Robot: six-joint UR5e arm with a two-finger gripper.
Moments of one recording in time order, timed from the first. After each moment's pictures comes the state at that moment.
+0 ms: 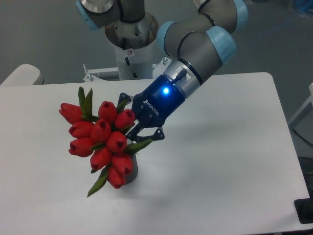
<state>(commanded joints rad) 2.58 -1.82 -1.70 -0.79 0.29 0.95</state>
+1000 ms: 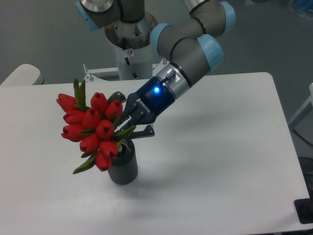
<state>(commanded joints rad) 2.57 -1.81 -1.84 -0.78 0.27 1.16</state>
